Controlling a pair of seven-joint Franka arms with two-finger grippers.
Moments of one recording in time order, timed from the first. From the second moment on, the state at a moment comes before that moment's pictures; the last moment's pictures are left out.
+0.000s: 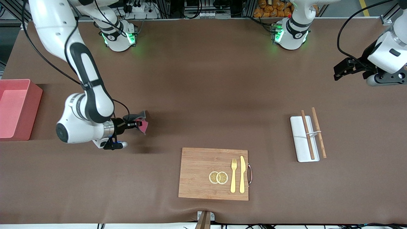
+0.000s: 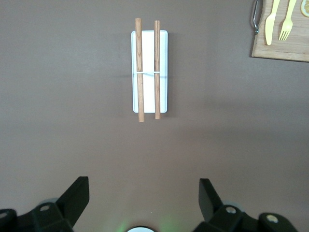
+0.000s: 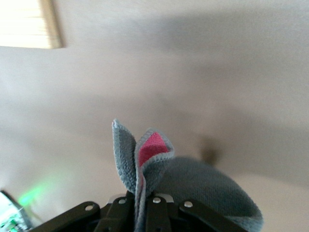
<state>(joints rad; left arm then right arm) 0.00 -0.06 -0.11 -1.63 0.02 1.53 -0.14 0.25 0.52 -0.13 -1.69 0.60 1.84 -0.18</state>
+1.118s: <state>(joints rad) 0.00 -0.07 -0.15 -1.62 0.02 1.53 -0.15 -0.12 0.19 -0.25 -1.62 0.00 1.47 -0.41</state>
